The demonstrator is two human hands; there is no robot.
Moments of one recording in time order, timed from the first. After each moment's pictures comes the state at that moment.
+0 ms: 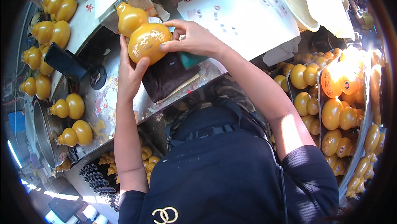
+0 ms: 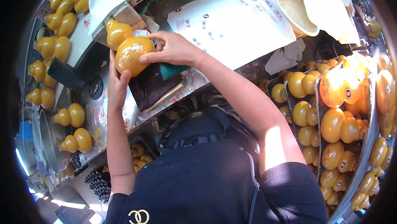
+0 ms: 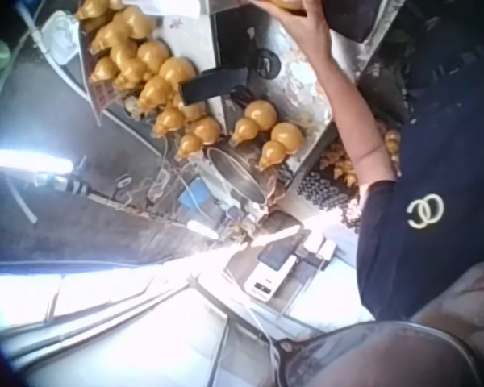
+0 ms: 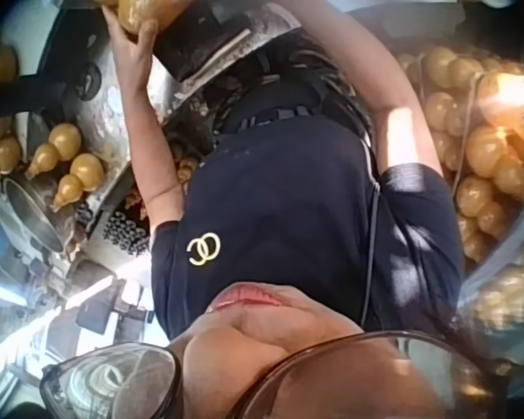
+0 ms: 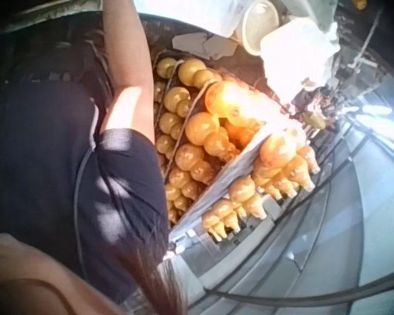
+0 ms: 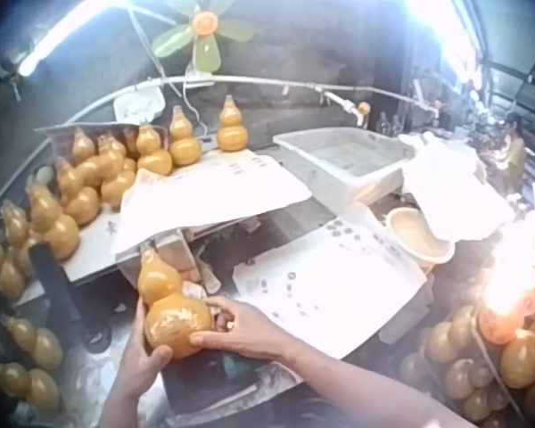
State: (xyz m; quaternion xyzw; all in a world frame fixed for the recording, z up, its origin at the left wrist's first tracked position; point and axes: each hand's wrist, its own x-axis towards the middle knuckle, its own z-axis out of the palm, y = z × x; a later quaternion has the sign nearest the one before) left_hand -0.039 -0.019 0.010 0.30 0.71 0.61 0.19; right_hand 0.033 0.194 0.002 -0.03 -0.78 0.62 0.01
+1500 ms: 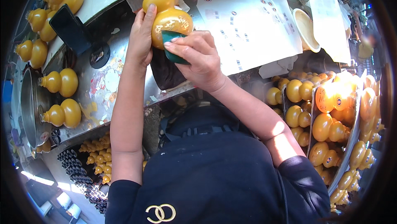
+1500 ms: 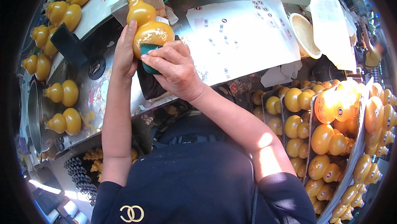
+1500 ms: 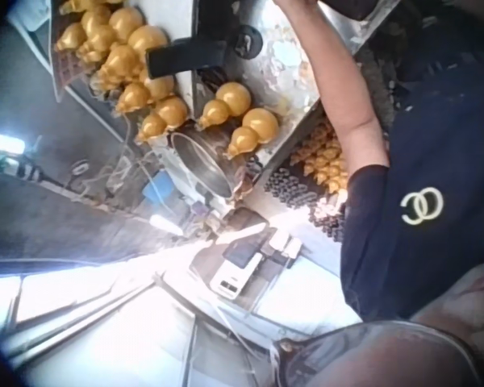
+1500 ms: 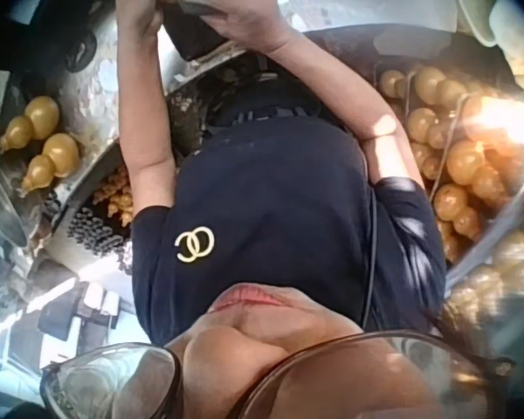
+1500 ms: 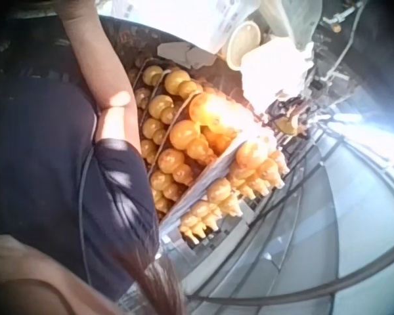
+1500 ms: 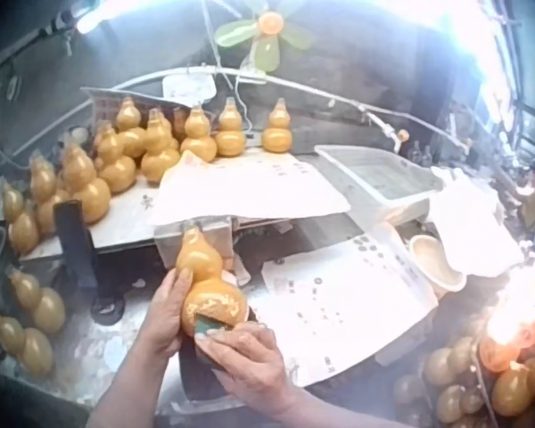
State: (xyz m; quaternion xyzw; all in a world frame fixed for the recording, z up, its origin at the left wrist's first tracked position) left_hand -0.067 0.011 0.011 0.13 0.55 0.79 0.24; right_hand 0.062 0.118 0.004 0.11 -0.83 0.30 0.46
